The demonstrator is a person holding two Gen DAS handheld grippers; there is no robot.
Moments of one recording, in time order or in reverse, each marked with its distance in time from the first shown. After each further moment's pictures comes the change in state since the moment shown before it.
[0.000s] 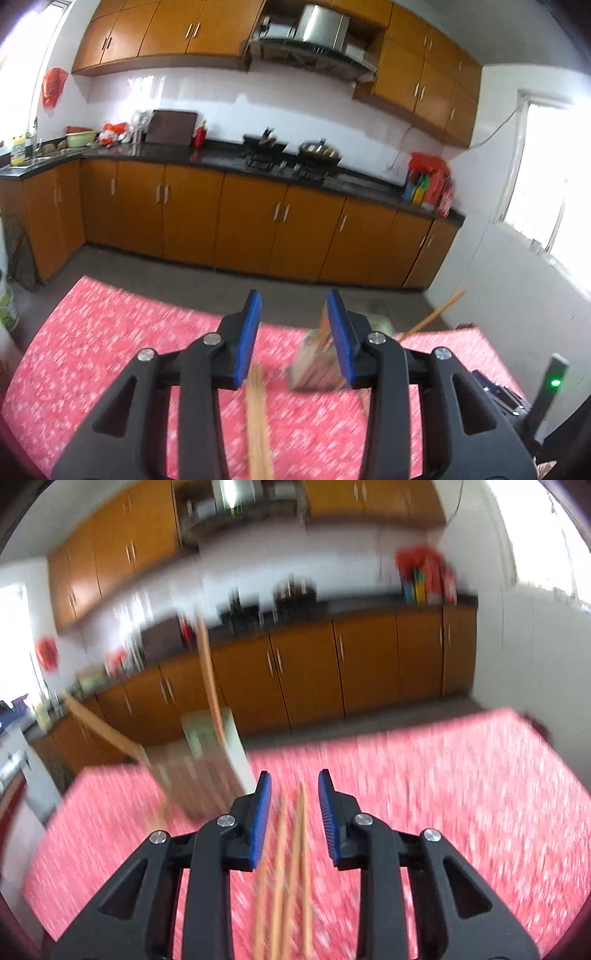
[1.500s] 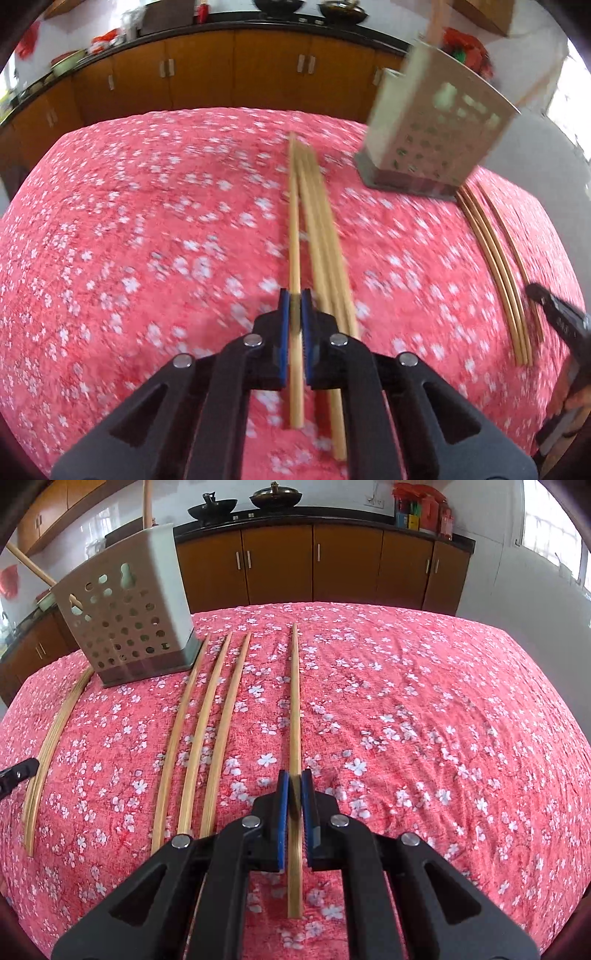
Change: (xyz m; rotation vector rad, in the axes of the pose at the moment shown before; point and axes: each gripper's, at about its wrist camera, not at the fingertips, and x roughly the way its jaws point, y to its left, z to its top) left arm 0.121 0.047 -0.182 0.025 0.473 0.103; right arm 0.067 0.000 -0.086 -0.062 0.263 -0.149
